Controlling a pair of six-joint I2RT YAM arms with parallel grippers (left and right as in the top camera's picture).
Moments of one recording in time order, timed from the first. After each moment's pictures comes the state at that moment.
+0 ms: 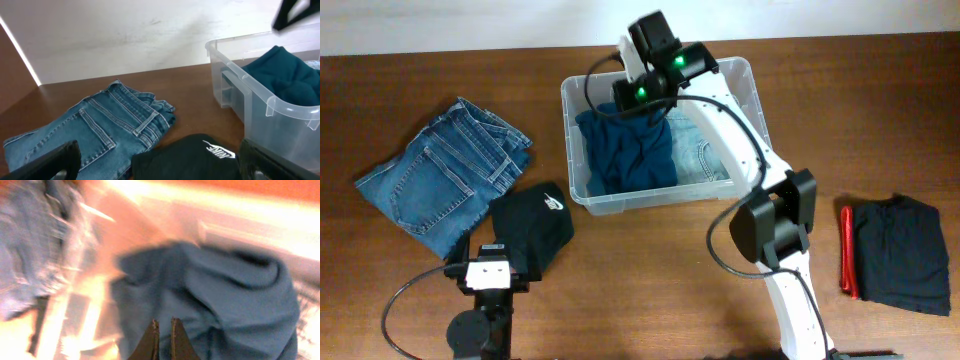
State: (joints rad) left arm 0.05 0.01 0.02 -0.08 0.00 0.14; right arm 0.46 2.39 2.44 -1.07 -0.32 0.17
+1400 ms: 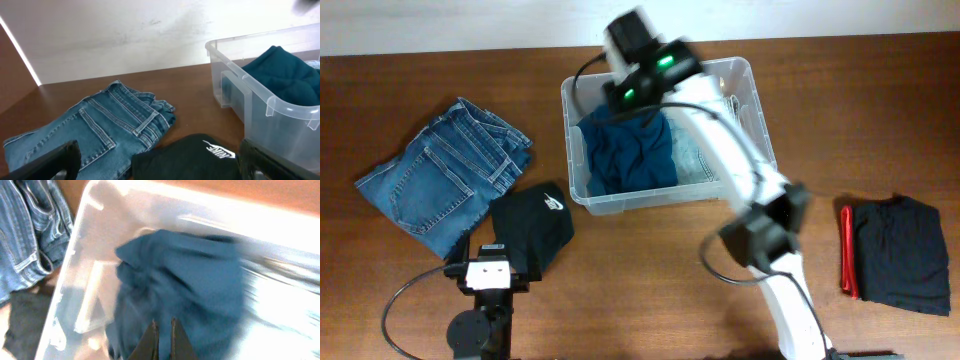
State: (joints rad) left arm 0.05 0.01 0.02 -0.08 0.00 0.14; right arm 0.49 2.39 2.64 -1.32 -0.10 0.16
